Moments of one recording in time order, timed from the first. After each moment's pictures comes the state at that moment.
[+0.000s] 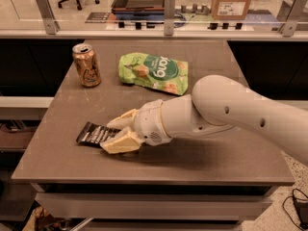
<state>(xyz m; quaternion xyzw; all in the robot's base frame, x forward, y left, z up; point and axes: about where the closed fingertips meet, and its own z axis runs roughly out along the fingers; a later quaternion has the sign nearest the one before) 0.451 0.096 0.822 -0.56 0.65 0.34 0.40</state>
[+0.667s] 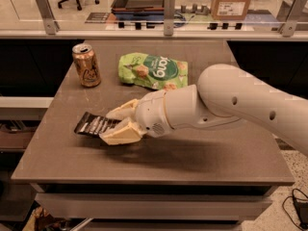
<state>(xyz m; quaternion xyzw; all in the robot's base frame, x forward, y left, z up) 0.453 0.094 0.851 -0.56 0.63 0.33 0.41</state>
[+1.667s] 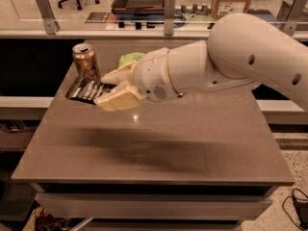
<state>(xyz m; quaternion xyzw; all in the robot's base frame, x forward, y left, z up) 0.473 0.092 0.941 -0.58 0.60 0.30 0.45</state>
